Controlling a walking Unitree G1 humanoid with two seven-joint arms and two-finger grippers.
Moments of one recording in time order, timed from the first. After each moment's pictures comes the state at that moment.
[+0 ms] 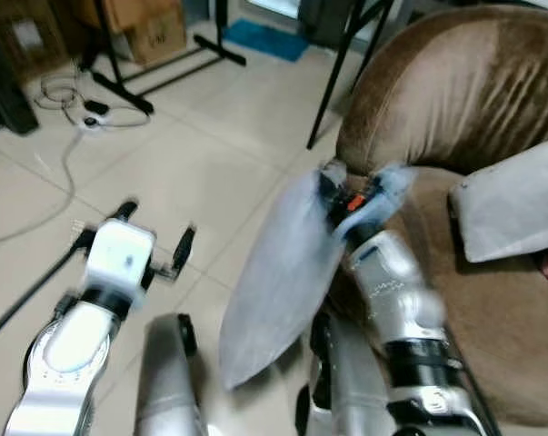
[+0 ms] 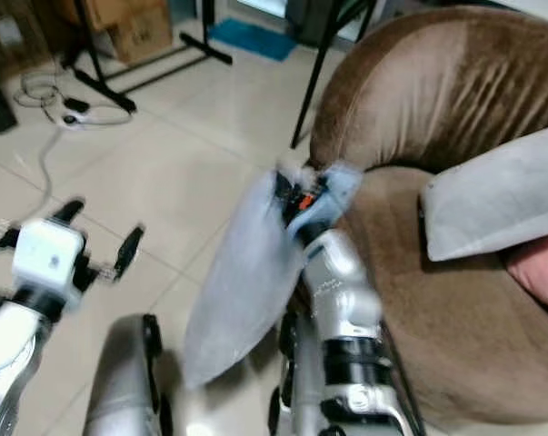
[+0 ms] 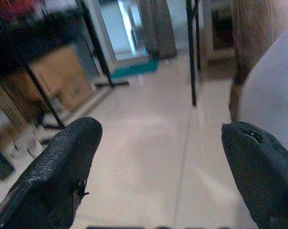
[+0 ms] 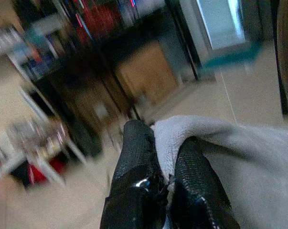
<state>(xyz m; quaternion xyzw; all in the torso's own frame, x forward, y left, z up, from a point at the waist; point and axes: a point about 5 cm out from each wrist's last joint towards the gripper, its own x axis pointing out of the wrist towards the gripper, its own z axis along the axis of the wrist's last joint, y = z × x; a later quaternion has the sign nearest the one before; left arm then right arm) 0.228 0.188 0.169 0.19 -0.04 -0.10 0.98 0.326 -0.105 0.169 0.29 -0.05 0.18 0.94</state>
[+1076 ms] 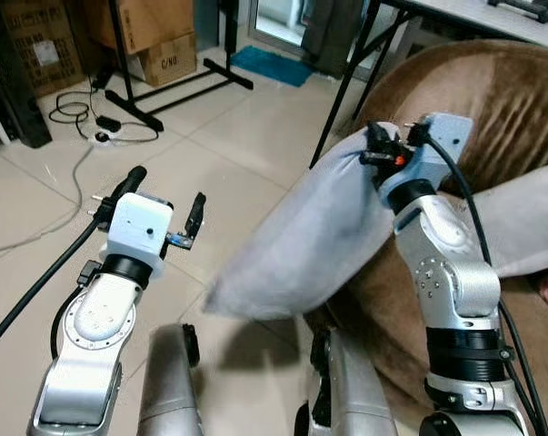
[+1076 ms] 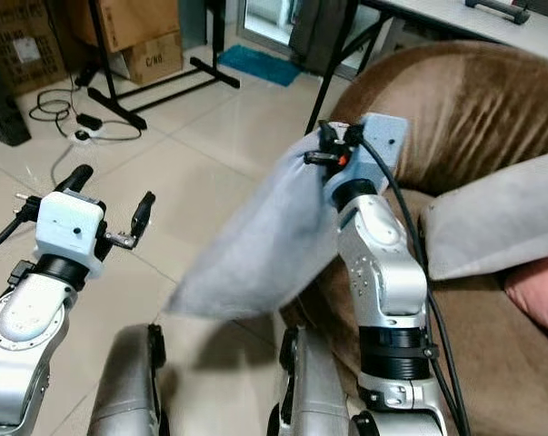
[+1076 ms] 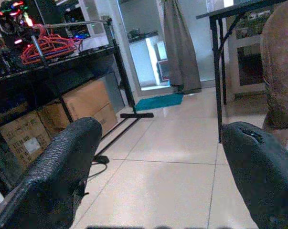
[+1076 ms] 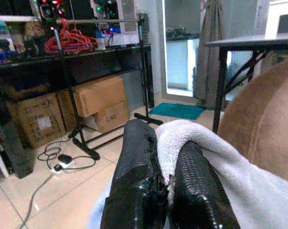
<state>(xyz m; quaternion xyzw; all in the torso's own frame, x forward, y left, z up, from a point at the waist) 0.249 0.177 0.176 0.20 -0.08 -0.07 0.97 0.327 -0.131 0.210 0.13 -0.07 0.08 0.99</state>
